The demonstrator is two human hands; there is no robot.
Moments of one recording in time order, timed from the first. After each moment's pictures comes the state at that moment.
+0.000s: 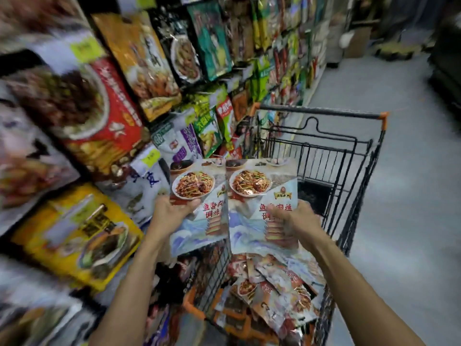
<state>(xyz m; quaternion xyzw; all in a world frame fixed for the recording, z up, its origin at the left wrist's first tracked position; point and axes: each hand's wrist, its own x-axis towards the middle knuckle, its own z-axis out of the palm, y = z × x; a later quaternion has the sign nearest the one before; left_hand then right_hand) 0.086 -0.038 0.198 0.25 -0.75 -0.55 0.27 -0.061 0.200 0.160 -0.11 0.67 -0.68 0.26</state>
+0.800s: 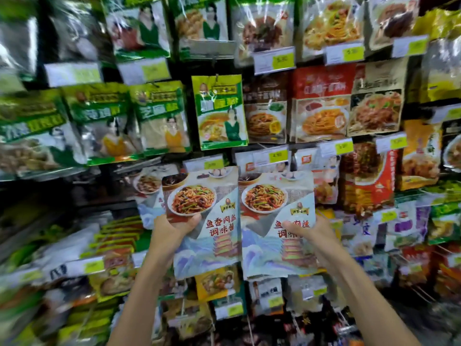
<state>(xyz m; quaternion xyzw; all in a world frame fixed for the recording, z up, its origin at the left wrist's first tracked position) 0.580 0.034 0.375 0.45 -0.56 -0.34 0.62 0.276 0.048 0.347 -0.50 0.43 -0.59 0.46</state>
